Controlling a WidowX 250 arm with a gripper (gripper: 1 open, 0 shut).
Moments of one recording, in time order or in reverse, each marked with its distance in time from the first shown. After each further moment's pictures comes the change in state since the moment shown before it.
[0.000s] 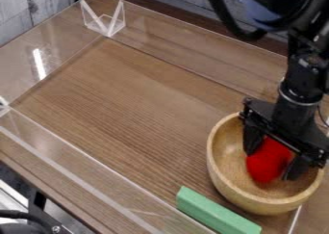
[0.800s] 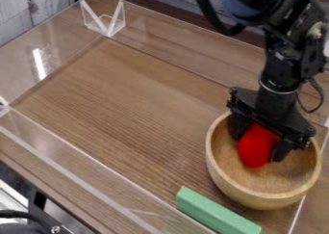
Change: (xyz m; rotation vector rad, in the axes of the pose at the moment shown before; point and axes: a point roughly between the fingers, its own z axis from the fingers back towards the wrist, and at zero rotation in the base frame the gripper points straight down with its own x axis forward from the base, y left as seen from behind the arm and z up) arm 0.021 0.030 -0.006 0.013 -0.088 0.041
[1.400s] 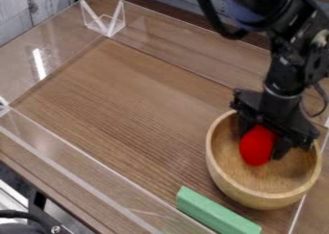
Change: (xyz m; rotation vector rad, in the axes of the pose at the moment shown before) arm 0.001 -0.009 0.007 0.020 -0.047 -0.009
